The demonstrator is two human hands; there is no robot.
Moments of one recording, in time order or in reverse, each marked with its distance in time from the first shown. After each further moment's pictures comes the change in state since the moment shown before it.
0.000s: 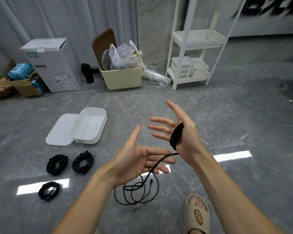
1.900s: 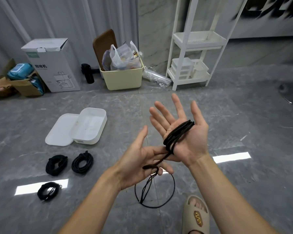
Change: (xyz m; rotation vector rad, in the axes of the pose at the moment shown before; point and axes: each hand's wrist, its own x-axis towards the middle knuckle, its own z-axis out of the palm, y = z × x) left_hand 0.007 -0.001 0.011 -0.021 0.057 0.059; right_hand -0.005 -0.007 0.012 0.632 -0.113 0.027
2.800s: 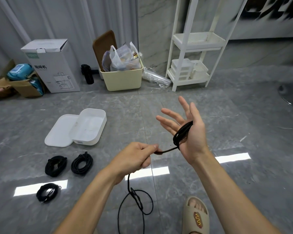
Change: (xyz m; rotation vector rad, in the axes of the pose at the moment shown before) left_hand -0.006 0.006 -0.004 0.598 0.349 0.077; right_hand 0.007 -0.007 -0.012 -0.538 0.213 -0.242
